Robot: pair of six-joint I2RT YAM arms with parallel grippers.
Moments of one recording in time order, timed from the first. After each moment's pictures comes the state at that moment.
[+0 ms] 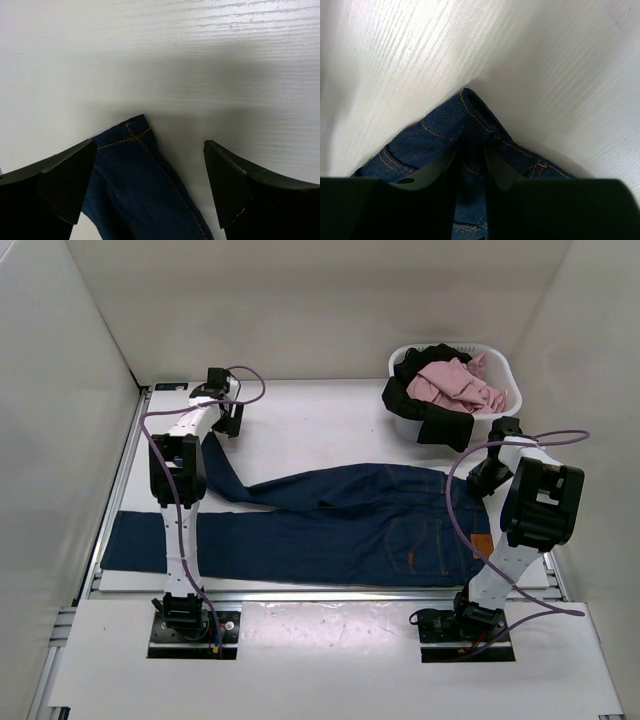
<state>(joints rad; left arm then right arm) -0.07 2.39 2.01 -0.63 -0.30 0.18 -0.22 1.86 1.22 -0.69 0.14 0.70</state>
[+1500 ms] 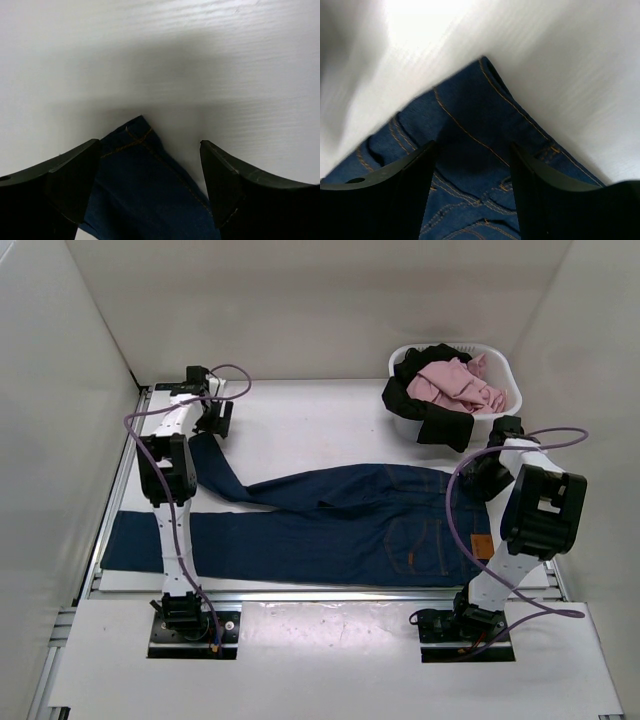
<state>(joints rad) 0.03 2.42 2.10 -0.71 -0.04 0.25 -0.22 1.80 1.20 -0.68 0.06 0.64</state>
